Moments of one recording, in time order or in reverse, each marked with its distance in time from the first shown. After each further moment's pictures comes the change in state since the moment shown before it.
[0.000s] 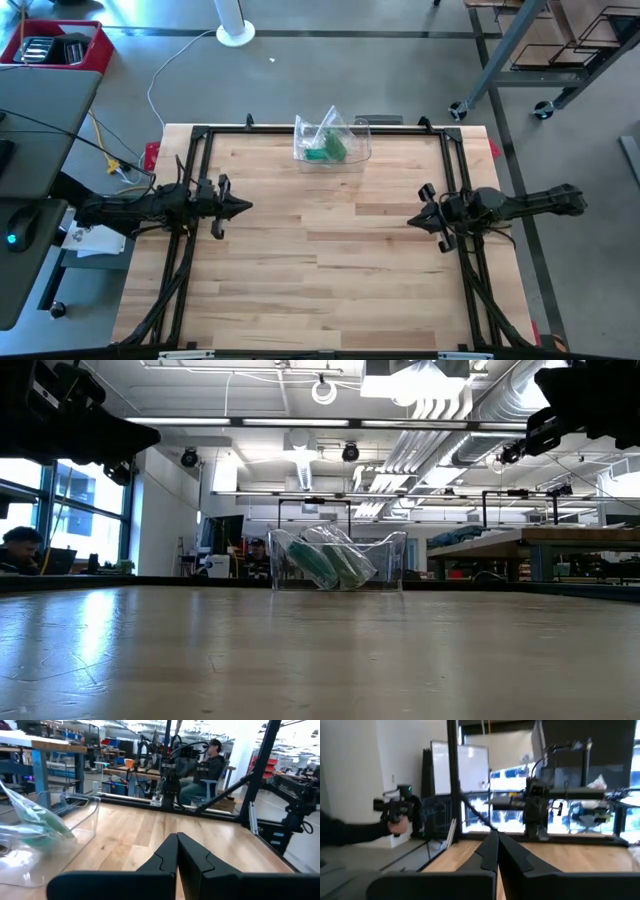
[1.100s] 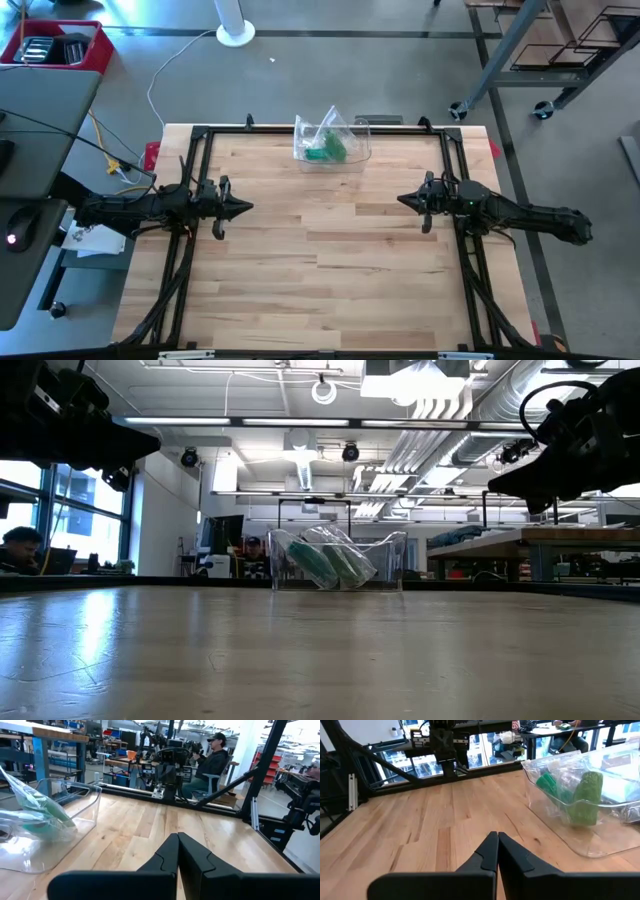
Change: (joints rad) left arm -0.008 0.006 0.001 -0.036 -0.011 -0.036; right arm -0.344 -0.038 0.000 -0.373 0.076 0.061
